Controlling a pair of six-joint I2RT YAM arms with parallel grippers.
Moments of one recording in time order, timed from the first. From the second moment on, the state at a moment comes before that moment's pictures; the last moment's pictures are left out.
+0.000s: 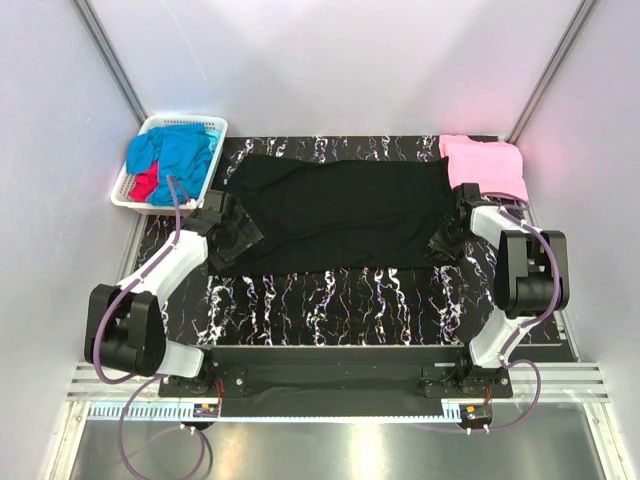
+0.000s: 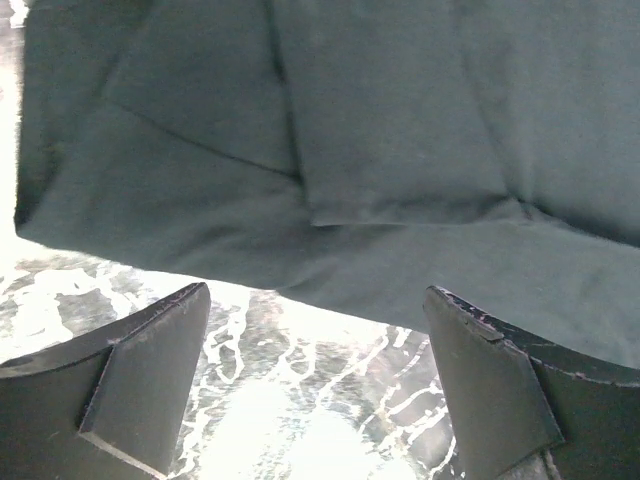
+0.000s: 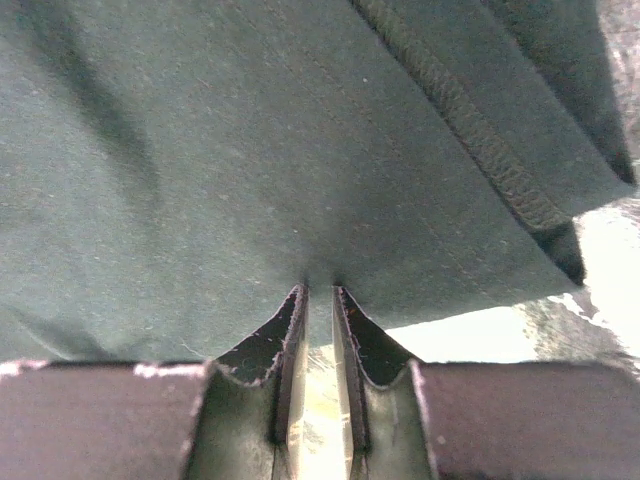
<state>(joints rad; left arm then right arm) -0.21 1.39 0.92 -0.58 -0.07 -0.82 -0.01 1.75 1.05 -0.56 -0.15 0.66</state>
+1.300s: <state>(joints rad) -0.20 1.56 0.86 -0.64 -0.30 -0.91 -0.01 1.78 1.10 -0.76 0.12 0.72</state>
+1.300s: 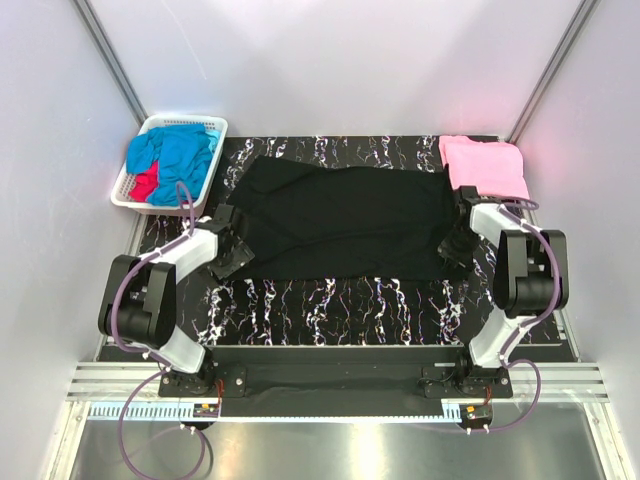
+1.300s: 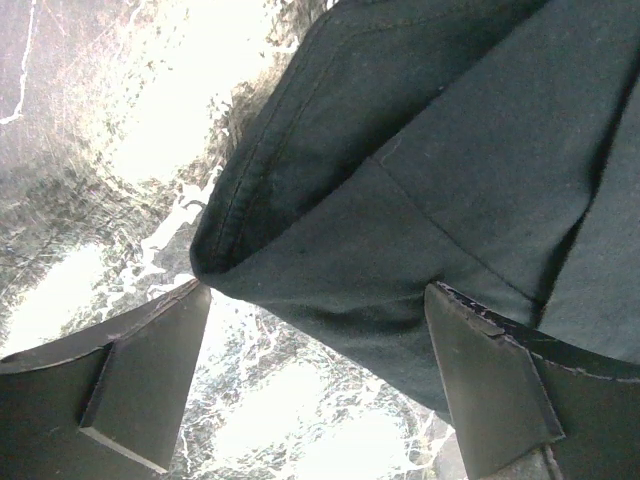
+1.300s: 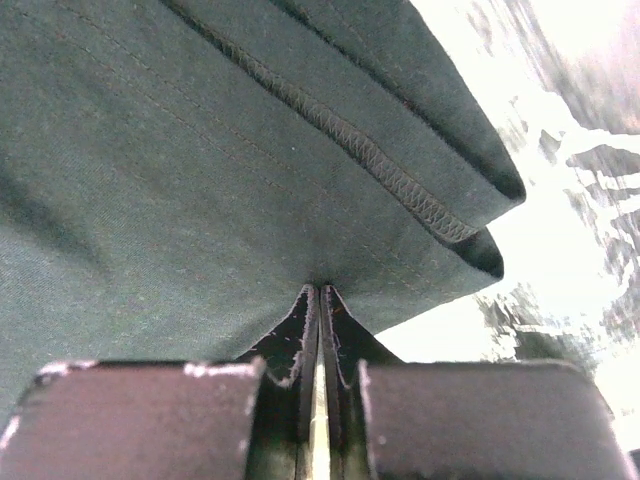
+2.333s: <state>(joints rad) -0.20 0.97 0.69 -0.94 -0.30 -0.98 0.03 1.36 0.95 -0.91 0.07 0.73</state>
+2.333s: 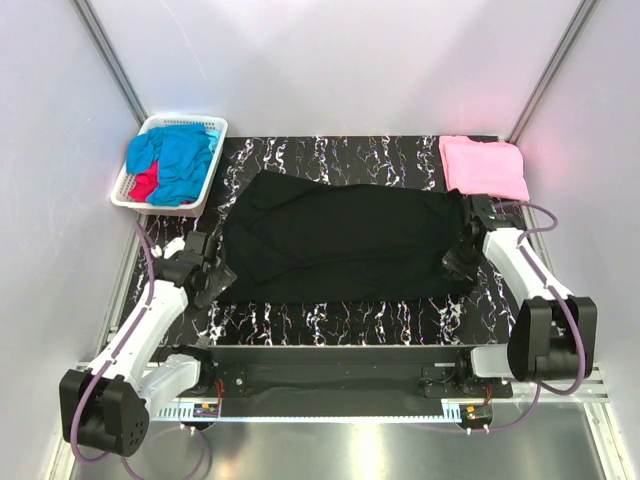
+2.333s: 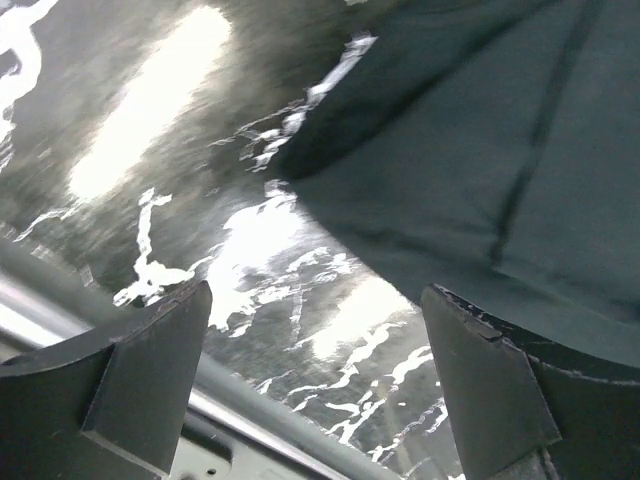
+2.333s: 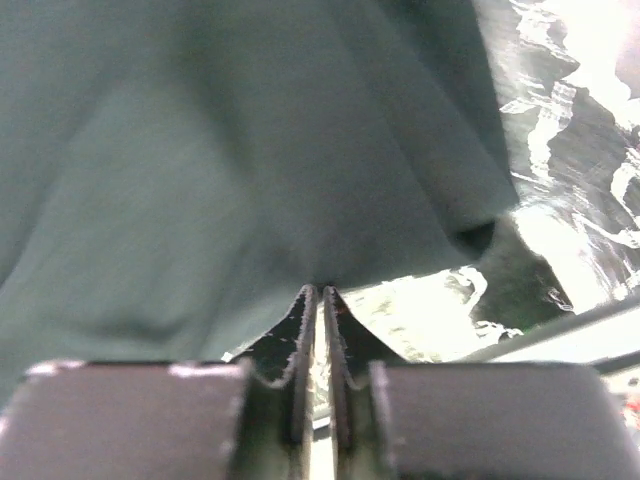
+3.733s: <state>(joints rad) -0.23 1.32 0.70 -0.51 0.12 -0.89 0.28 1.41 0.96 -0.78 0.06 0.67</state>
